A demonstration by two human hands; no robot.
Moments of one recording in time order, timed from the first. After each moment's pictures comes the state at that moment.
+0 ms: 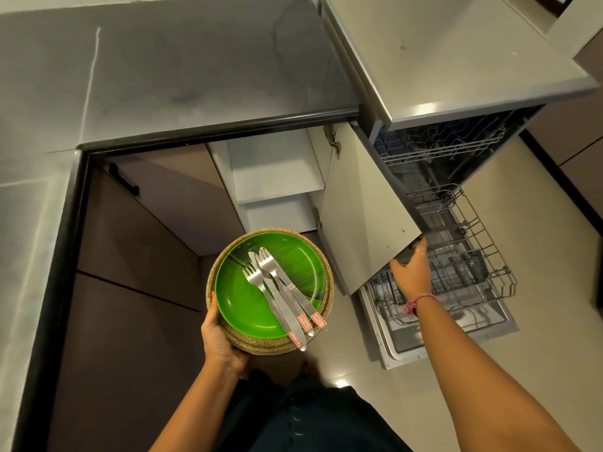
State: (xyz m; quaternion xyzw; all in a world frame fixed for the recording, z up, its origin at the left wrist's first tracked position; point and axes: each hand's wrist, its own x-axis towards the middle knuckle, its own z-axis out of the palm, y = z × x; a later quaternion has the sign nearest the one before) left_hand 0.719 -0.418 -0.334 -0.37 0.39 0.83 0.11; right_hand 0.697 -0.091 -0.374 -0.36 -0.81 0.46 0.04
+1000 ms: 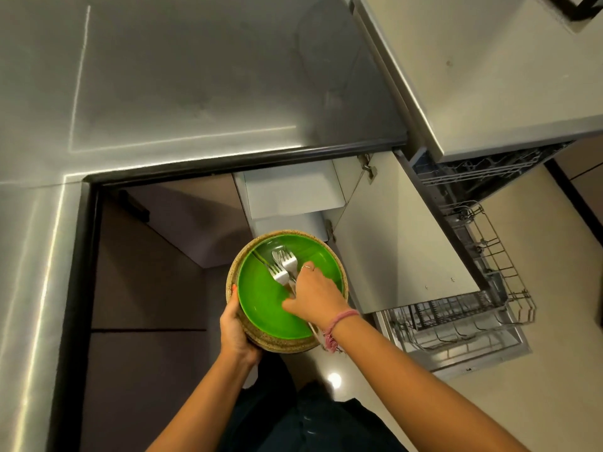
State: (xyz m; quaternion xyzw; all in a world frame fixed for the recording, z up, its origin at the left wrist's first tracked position) left_hand 0.587 -0.445 -0.342 -0.32 0.41 0.84 0.19; right_hand 0.561 -0.318 -0.302 -0.11 -0.92 0.24 -0.29
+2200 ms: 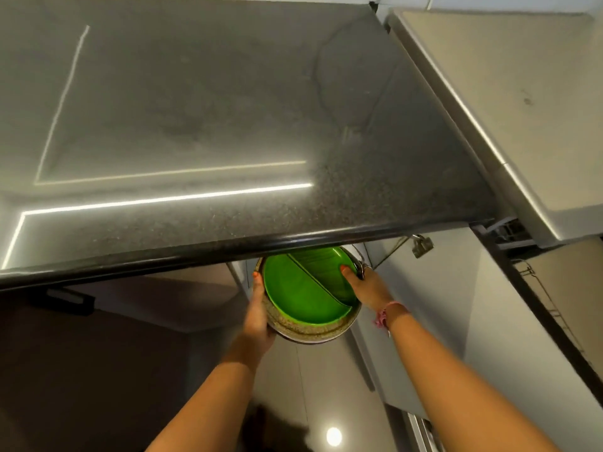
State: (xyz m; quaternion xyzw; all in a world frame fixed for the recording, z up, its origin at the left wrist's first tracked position) left_hand 0.346 -0.396 -0.516 -0.26 0.44 0.82 0.26; right_hand 0.344 -0.188 -0.489 -0.30 -0.83 0.43 -0.20
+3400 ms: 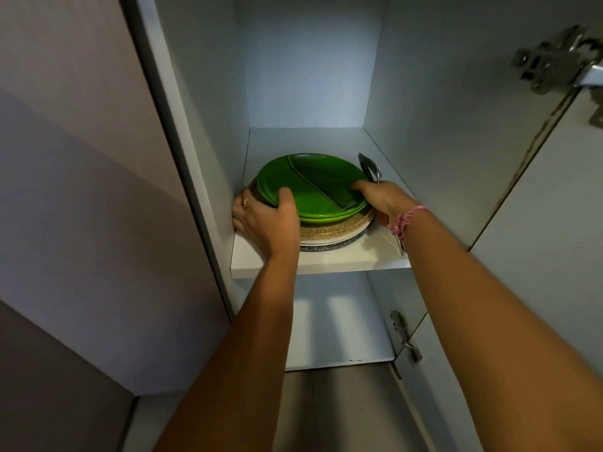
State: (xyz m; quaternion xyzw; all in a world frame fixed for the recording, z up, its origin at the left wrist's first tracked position) left_hand 0.210 -0.342 -0.688 -0.21 0.75 0.57 -0.24; right_hand 0.191 -0.177 -0.652 -0.17 -0.81 0.56 -0.05
